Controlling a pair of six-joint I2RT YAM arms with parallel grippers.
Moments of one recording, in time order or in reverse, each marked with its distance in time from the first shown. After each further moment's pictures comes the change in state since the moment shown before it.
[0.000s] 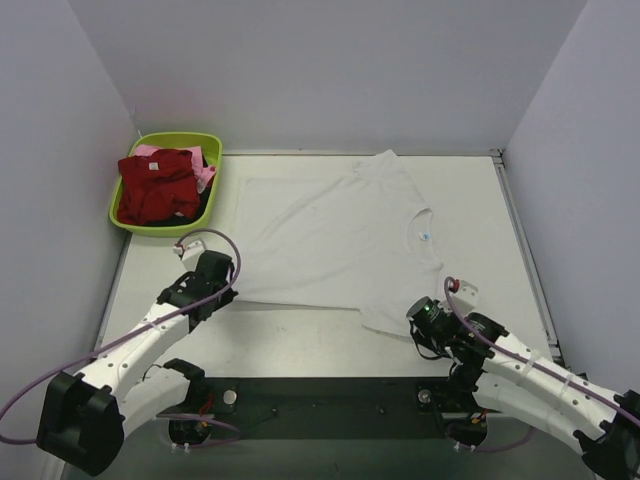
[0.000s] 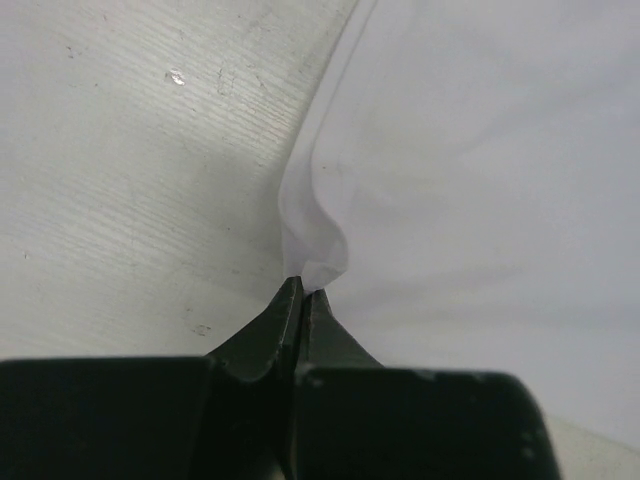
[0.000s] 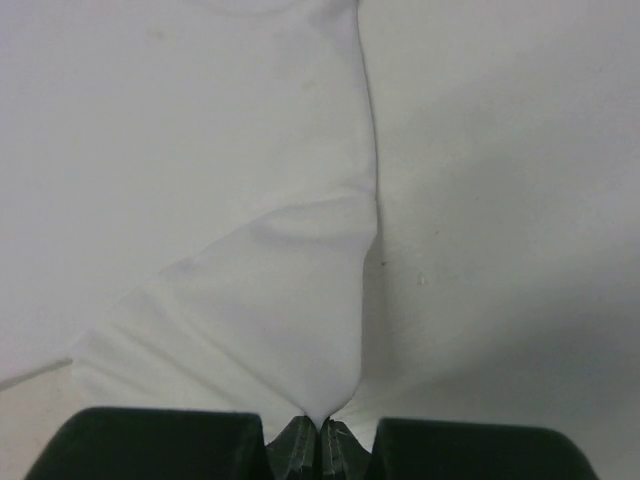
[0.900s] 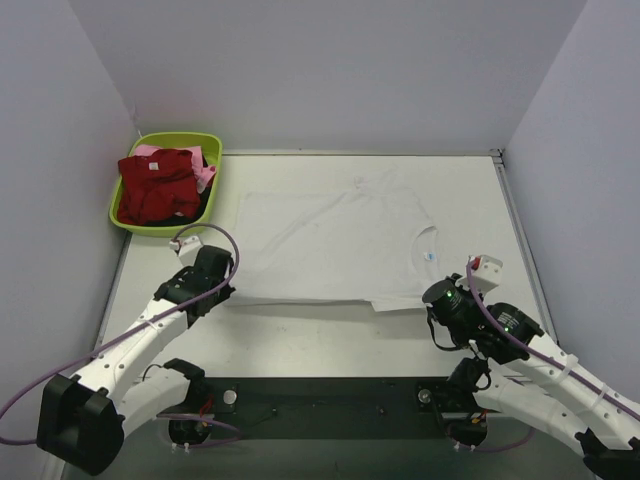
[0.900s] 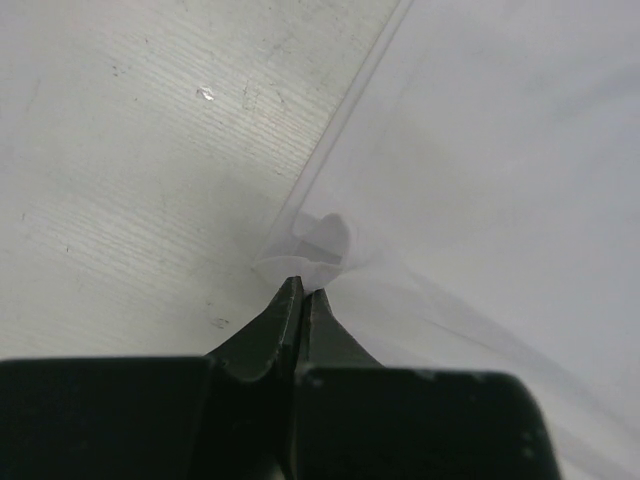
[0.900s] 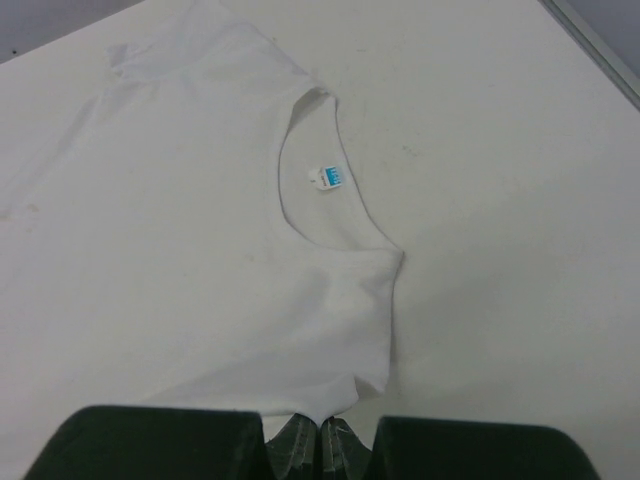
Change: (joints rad) left arm 0.000 -0.033 0.054 -0.097 -0.040 -0.003; right arm 0.003 -0.060 0.311 -0.191 0.261 -0.182
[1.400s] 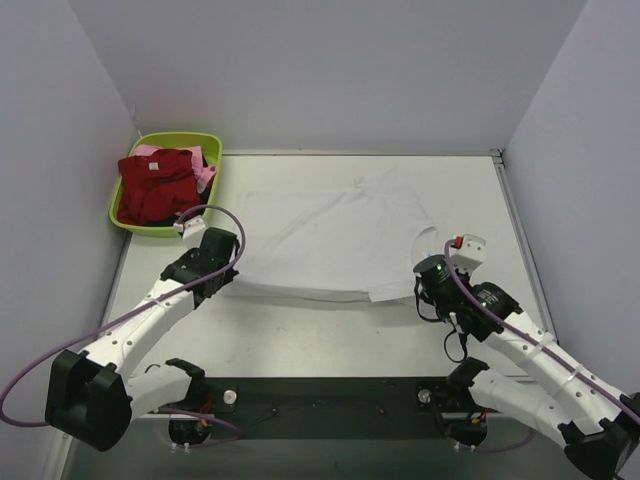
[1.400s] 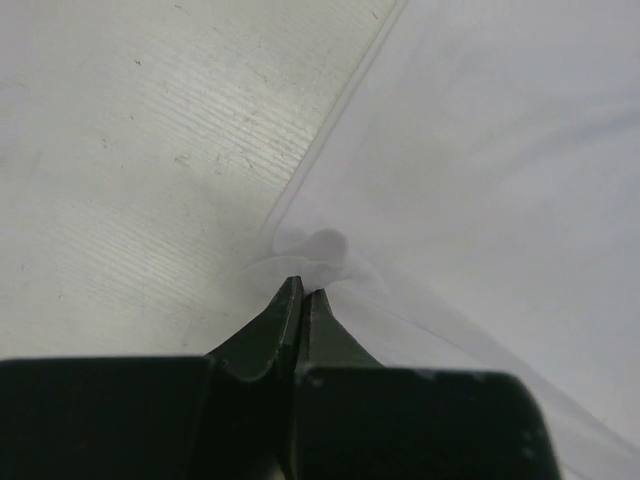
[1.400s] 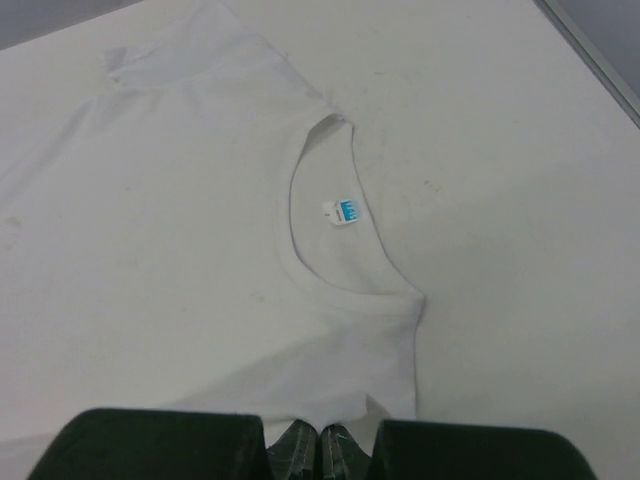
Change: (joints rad) left arm 0.000 0.144 0.137 0.023 -0.050 0.026; right arm -0.129 0.166 0.034 0.189 -0.051 -0.183
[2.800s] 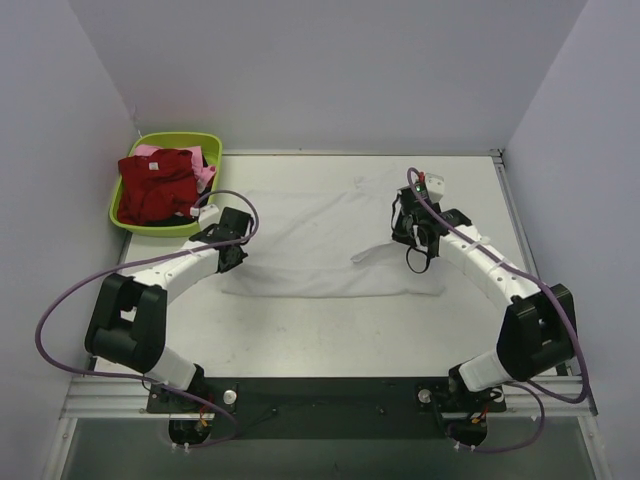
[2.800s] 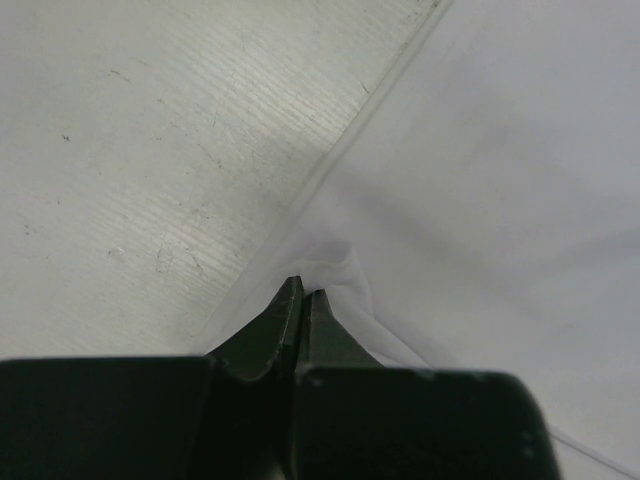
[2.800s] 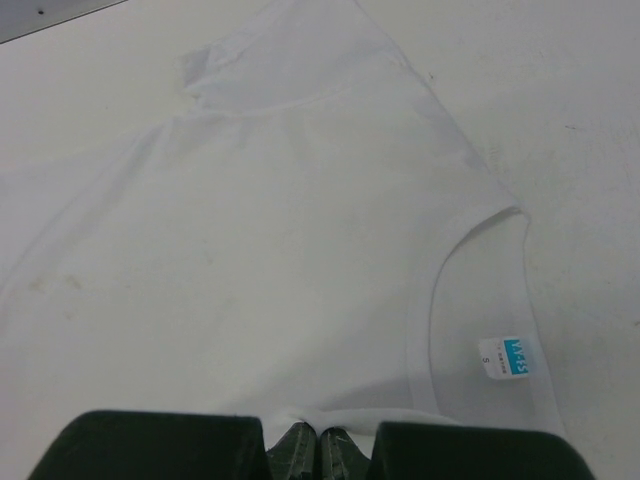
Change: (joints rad) left arm 0.059 0.422 0.164 0.145 -0.027 0.003; right arm -0.325 0.634 0.326 0.385 -0.399 -0.310
